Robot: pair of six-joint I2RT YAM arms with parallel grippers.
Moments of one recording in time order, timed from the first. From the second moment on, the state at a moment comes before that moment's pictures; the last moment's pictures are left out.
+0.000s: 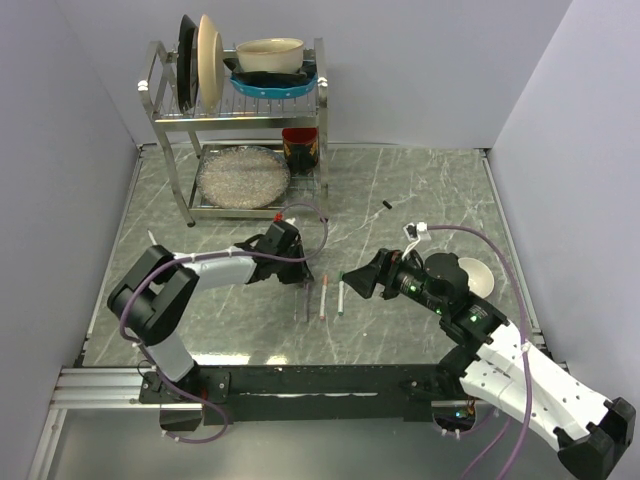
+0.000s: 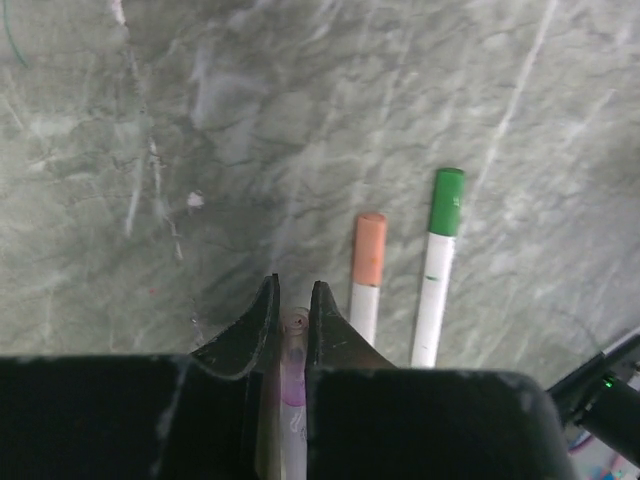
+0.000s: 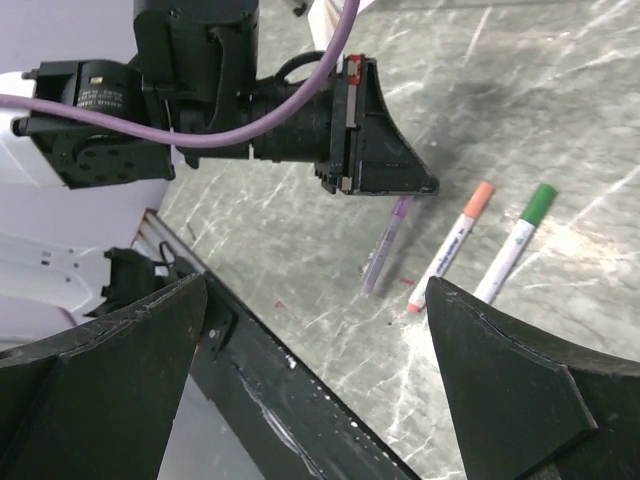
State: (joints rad) left arm -0.68 1.68 0.87 -0.06 0.14 -0.78; right arm 0.68 0.65 0.54 -0.16 -0.15 0.72
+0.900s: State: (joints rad) left arm -0.26 1.17 0.96 -0.57 -0.28 -0.95; right arm 0.68 0.60 0.62 -0.29 0.00 0.74
